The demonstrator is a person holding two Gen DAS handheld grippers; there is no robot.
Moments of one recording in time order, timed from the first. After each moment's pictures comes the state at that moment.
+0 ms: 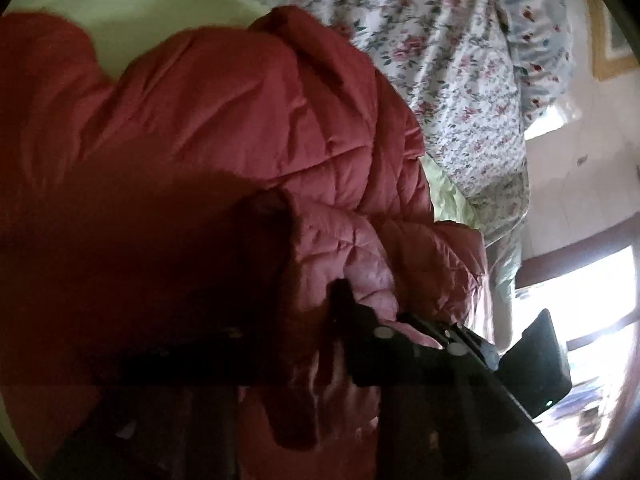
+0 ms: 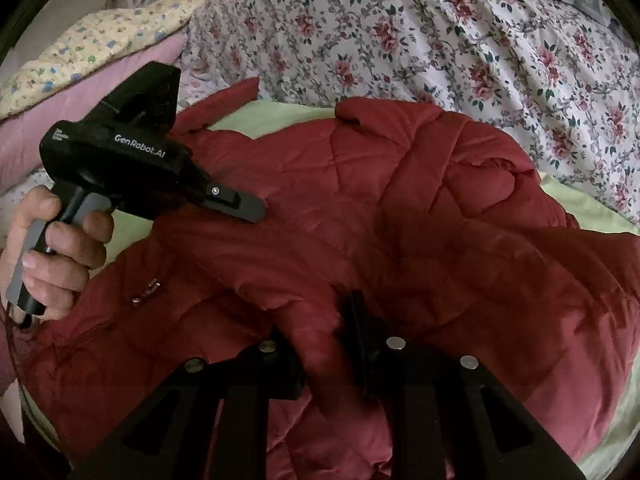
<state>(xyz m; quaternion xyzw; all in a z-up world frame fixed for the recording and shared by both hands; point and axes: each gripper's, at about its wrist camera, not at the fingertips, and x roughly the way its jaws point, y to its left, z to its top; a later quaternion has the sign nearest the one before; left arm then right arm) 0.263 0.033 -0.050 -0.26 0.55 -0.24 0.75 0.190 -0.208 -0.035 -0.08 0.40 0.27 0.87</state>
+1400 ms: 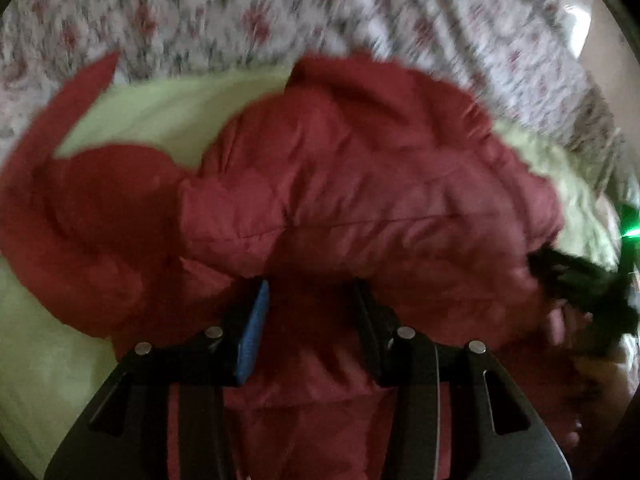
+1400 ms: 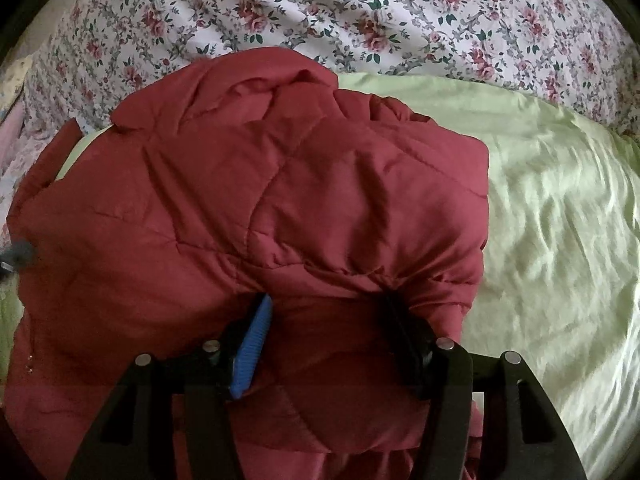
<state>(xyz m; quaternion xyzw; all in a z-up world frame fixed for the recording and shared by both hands) 0.251 0.020 -0.051 -0.01 0.47 -0.10 0.88 0.241 -0.318 -0.075 0.03 0.46 0.04 0.89</state>
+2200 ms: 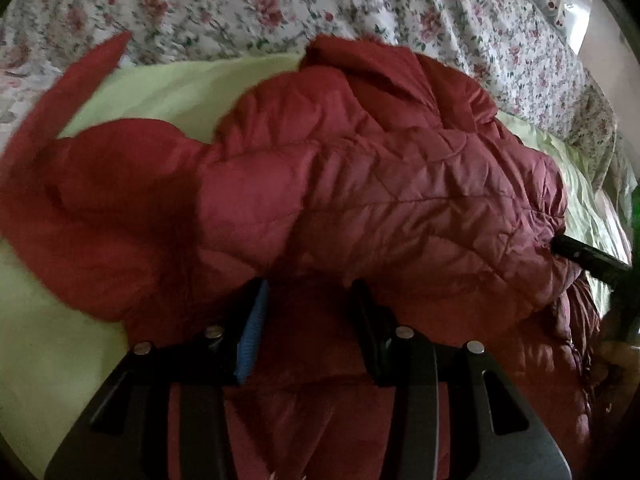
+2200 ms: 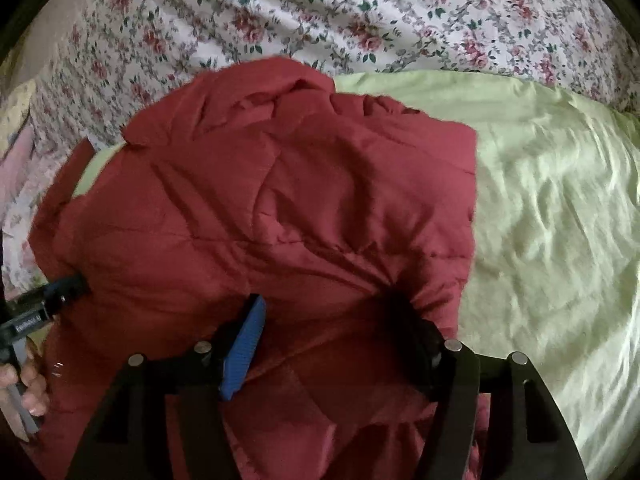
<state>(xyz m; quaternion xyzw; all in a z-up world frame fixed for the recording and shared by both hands) 0.233 0.039 -0.041 -0.01 0.47 -0.10 0.88 0.222 -0.326 -0.057 0.09 0.45 0.07 0.89</state>
